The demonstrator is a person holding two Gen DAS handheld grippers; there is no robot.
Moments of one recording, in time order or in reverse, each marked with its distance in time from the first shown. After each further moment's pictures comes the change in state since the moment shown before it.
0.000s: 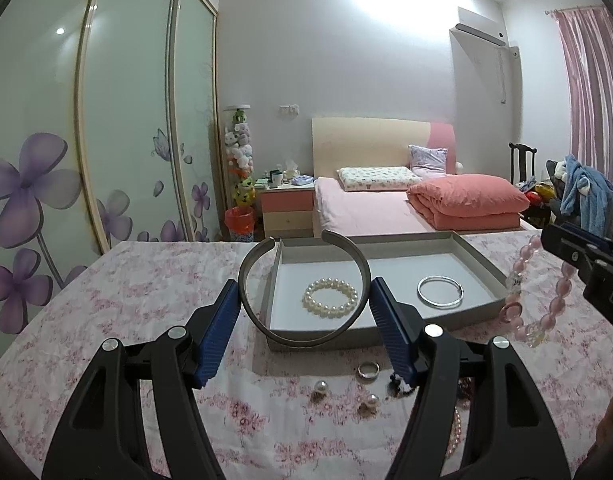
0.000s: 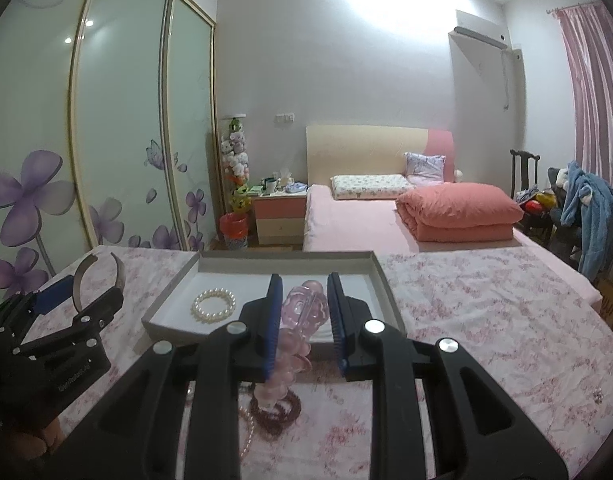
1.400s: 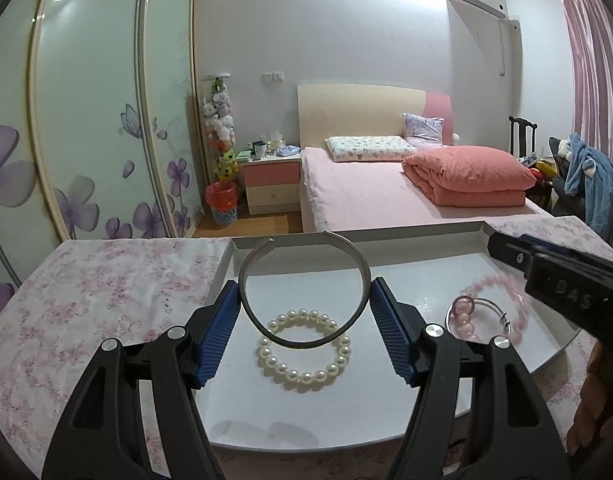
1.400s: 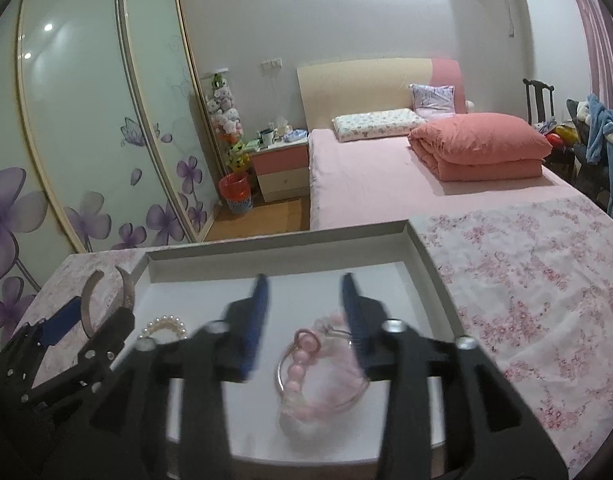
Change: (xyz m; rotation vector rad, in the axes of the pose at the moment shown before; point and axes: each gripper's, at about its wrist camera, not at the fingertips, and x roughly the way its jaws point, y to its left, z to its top) left arm 0.134 -0.027 0.014 0.024 0.124 -0.049; right arm 0.185 -0.029 0.007 0.142 0.213 0.048
